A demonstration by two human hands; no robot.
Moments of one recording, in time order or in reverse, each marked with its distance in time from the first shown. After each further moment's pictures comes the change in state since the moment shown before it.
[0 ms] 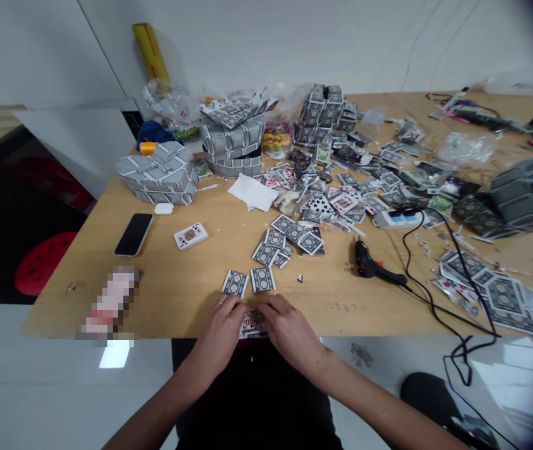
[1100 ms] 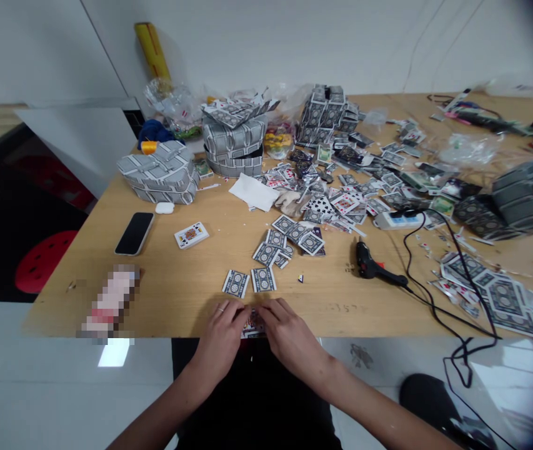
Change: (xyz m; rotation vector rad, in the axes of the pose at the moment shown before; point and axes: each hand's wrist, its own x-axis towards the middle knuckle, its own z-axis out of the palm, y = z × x) left_hand -0.011 0.001 0.006 0.208 0.068 0.106; right_hand -0.010 -0.003 0.004 -0.137 0.050 -0.118
